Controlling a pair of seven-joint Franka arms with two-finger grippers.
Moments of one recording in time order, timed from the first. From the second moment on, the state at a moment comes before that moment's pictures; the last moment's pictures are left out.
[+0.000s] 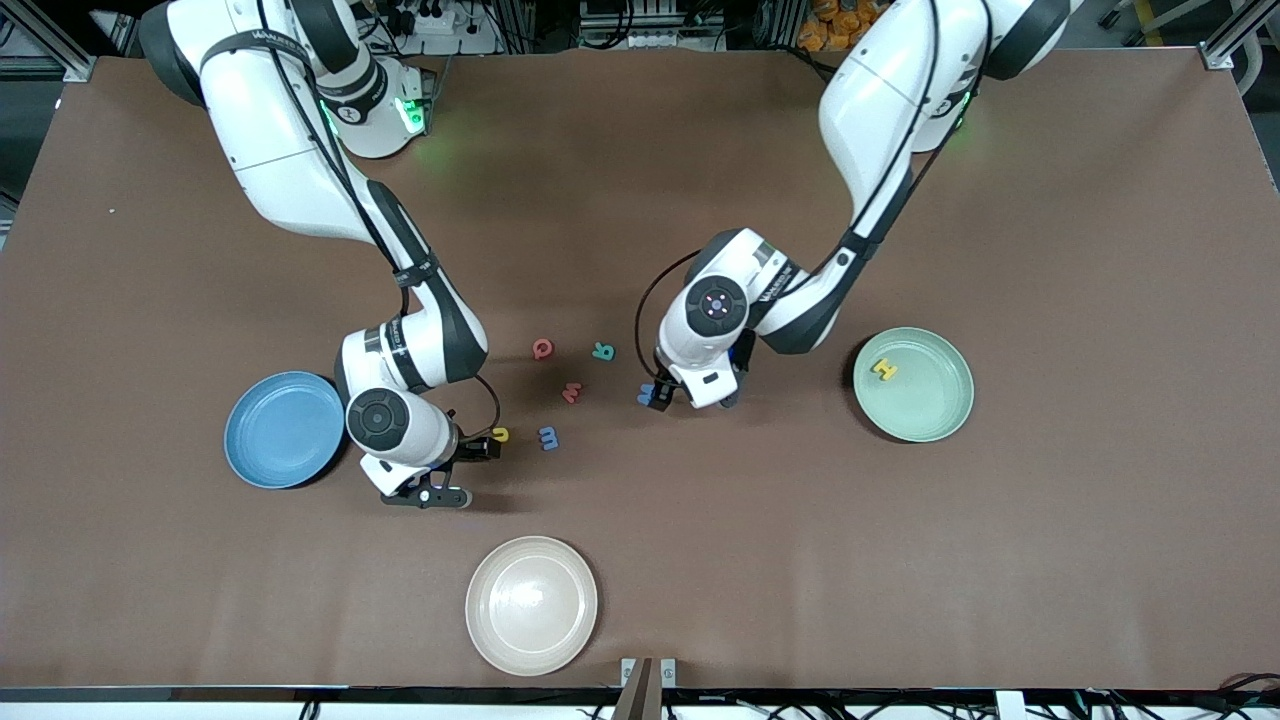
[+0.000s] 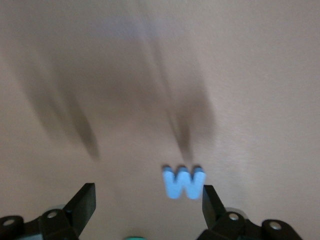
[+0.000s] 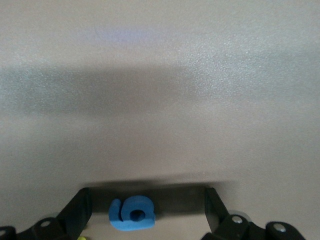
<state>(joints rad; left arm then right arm) -0.57 0.81 -0.20 -1.49 -0.04 2.37 -2.00 0.34 0.84 -0.02 -1.49 0.02 2.23 0.36</state>
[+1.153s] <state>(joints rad) -0.68 0.90 -0.10 -1.43 -0.04 2.42 -2.09 0.34 0.81 -0.01 -1.49 0.02 2.20 0.36</state>
